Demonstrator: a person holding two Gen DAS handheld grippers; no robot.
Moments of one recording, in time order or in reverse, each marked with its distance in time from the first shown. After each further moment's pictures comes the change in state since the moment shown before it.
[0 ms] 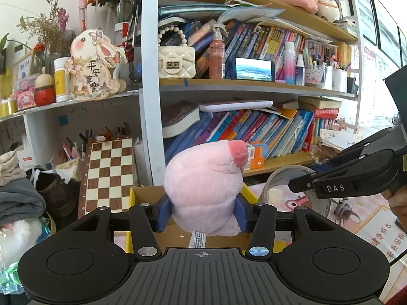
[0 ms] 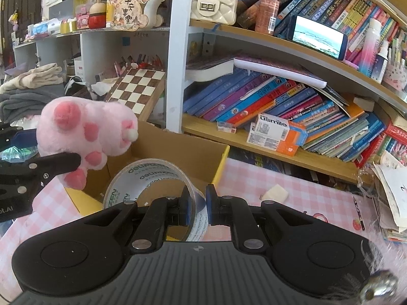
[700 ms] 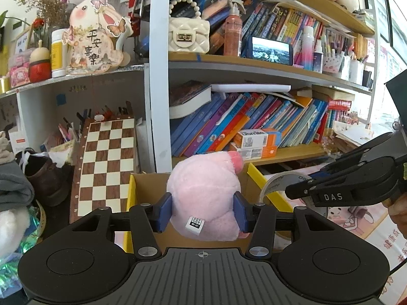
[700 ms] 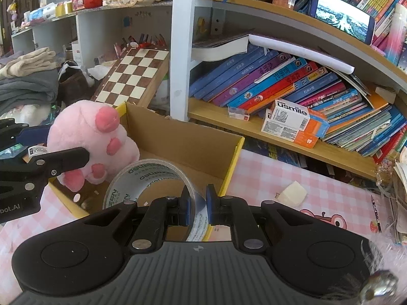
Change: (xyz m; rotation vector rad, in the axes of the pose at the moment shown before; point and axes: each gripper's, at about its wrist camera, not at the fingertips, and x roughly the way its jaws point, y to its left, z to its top) left arm 0.055 0.023 -0.004 -0.039 0.073 0.002; right arm 0.064 -0.001 0.013 -0.002 0.086 0.037
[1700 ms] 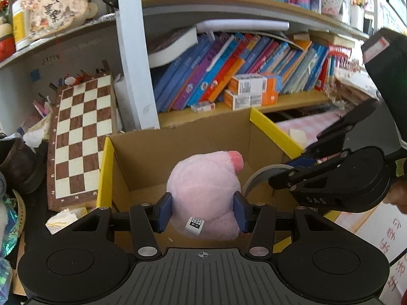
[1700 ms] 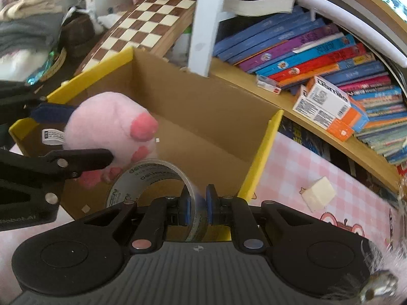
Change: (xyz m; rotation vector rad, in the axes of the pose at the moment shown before) left arm 0.066 -0.005 -0.024 0.103 0.219 -0.024; right arm 0.080 0.012 -0.011 -0.160 0.154 0.045
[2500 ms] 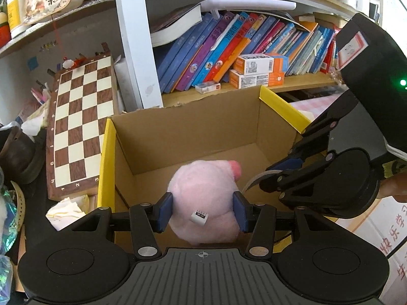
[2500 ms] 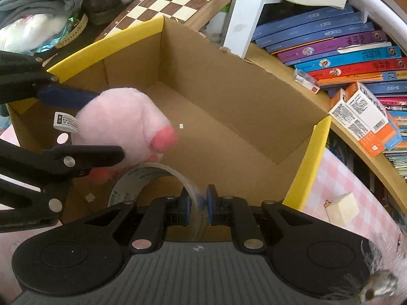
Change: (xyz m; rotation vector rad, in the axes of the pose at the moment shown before) left arm 0.015 0.009 -0.004 0.008 0.080 0.007; right arm 0.037 0.014 0.010 -0.120 0.096 0.082
